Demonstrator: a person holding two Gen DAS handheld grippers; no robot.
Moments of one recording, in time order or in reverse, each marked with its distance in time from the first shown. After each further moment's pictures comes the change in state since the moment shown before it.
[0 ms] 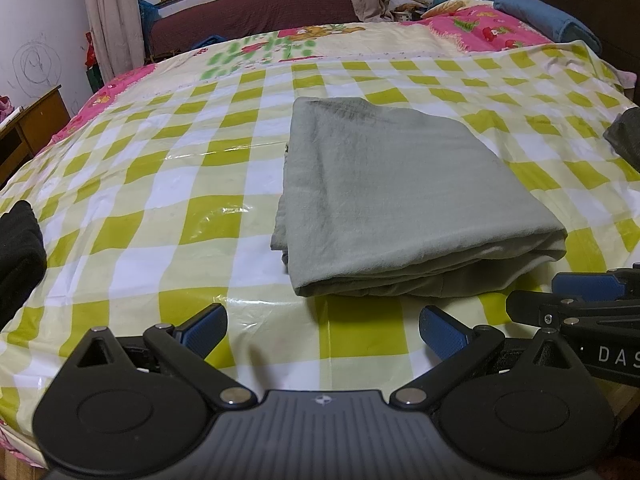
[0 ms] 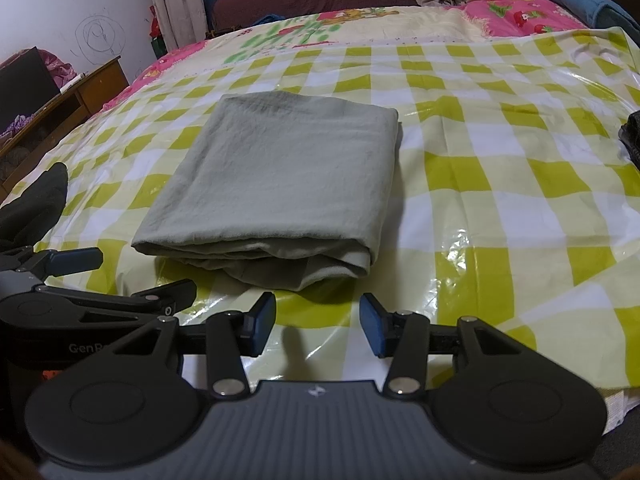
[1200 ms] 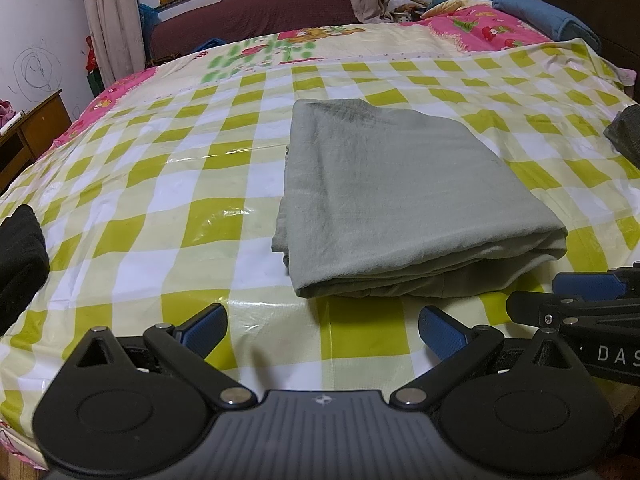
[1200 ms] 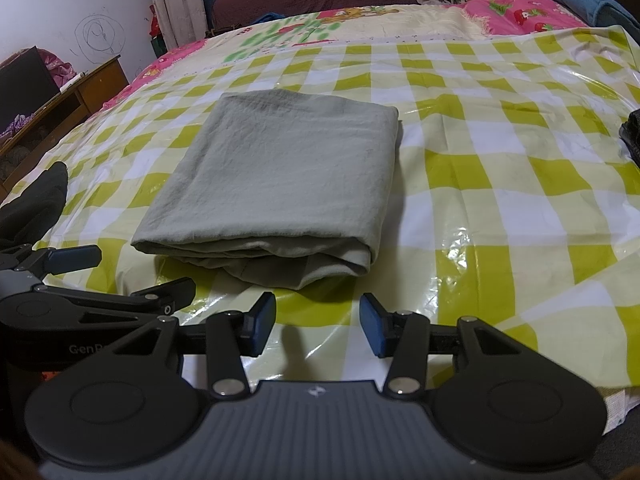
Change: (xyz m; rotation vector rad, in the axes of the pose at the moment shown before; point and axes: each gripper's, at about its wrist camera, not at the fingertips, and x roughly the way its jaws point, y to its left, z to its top) left arm -0.001 0.001 -0.001 0.010 -0.006 0.008; right arm 0.001 0.000 -0.001 0.001 0.003 0.000
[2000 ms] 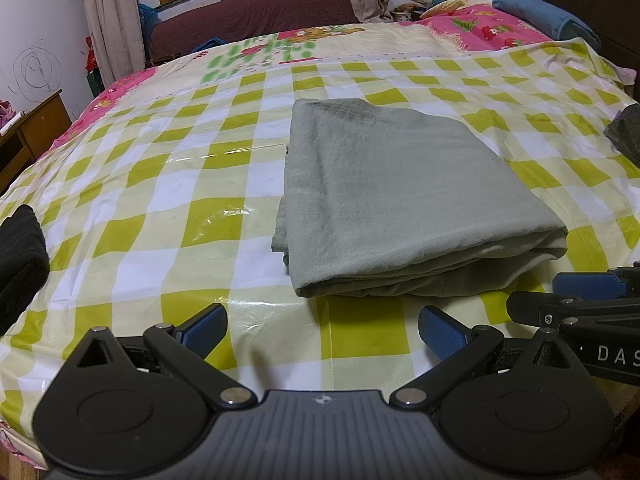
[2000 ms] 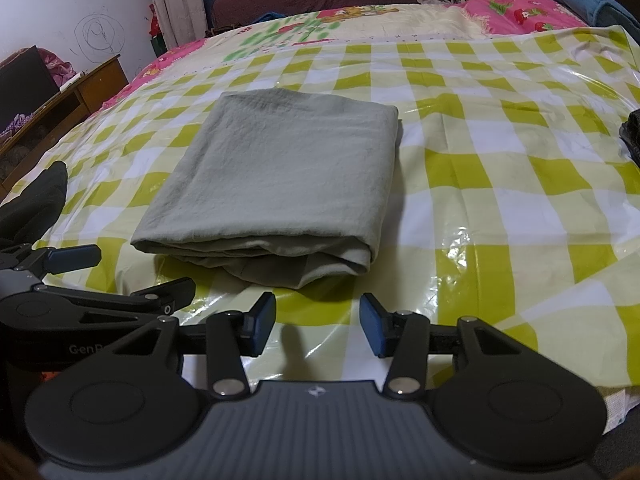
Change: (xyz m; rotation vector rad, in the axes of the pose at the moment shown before) left arm 0.000 -0.001 0.001 0.000 0.000 0.001; right arm 0.000 0.000 -0.001 0.000 0.002 0.000
